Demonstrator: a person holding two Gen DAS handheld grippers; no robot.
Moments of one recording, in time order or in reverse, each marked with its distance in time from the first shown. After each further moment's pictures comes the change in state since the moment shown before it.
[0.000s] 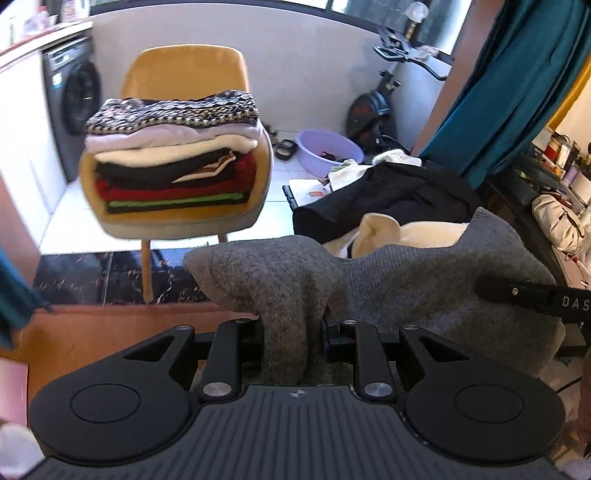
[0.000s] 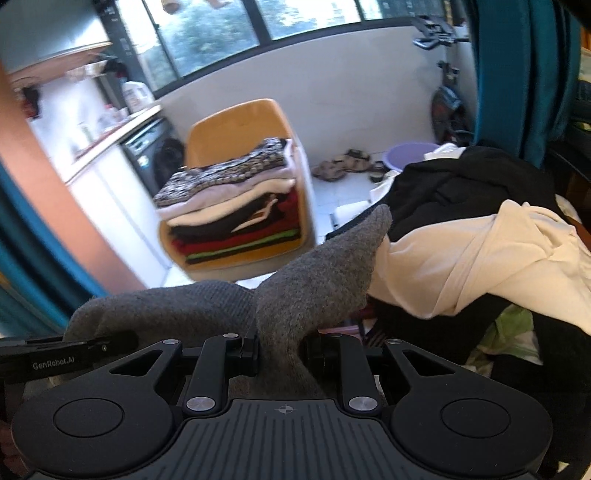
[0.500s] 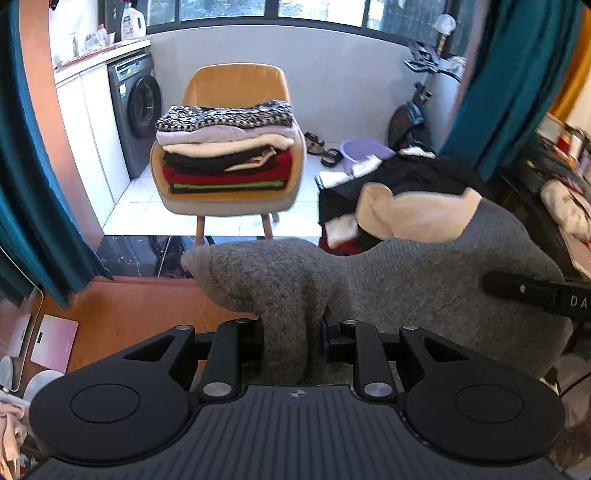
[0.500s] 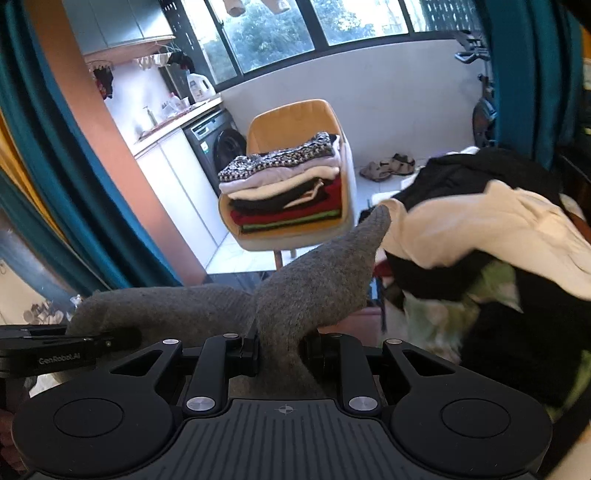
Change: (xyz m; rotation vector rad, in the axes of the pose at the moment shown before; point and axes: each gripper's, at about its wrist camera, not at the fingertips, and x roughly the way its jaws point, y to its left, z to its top) left arm -0.131 -0.104 -0.118 -0.065 -0.063 0.214; right arm -0.154 -0.017 -0.094 -0.133 0.004 0.185
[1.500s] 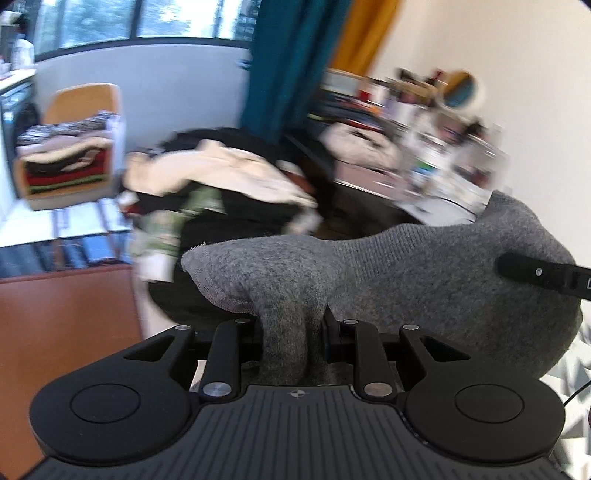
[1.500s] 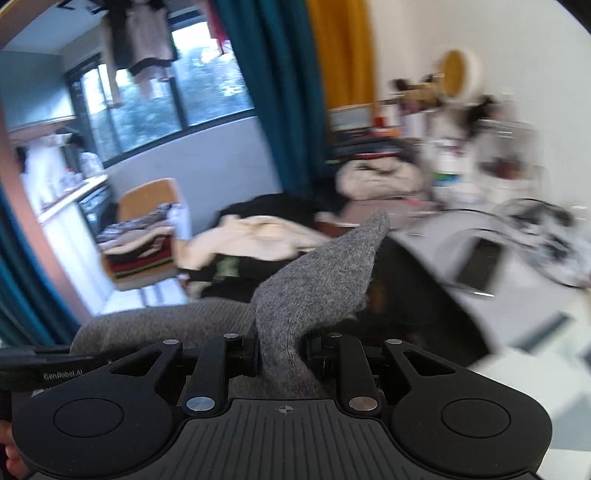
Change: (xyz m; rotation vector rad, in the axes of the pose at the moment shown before) left arm -0.188 -0.328 -0.217 0.151 -0.059 -0.317; right arm -0.456 -0.223 -0.230 0.094 -0.253 -0.333
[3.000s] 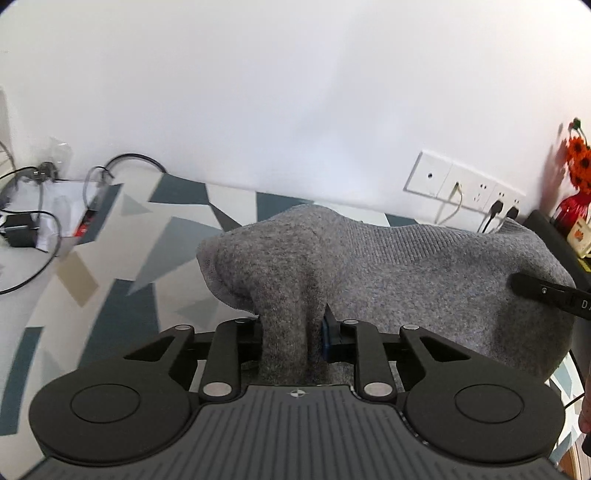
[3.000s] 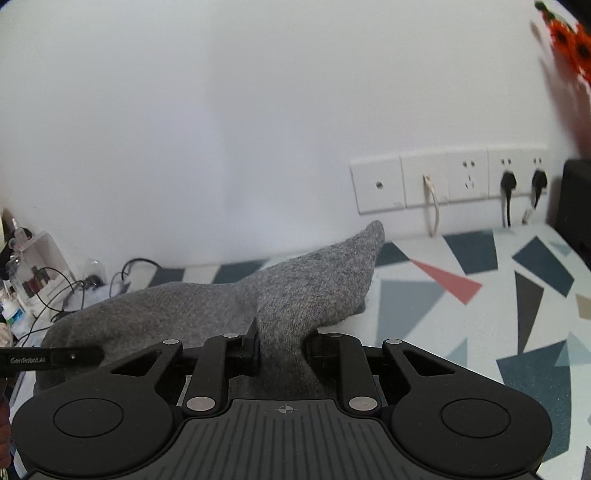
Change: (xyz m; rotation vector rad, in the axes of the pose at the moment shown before) left arm 0.112 -0.626 -0.099 0.789 0.282 -0.926; right arm -0.392 -0.425 -0.225 0.686 -0.365 -1.021
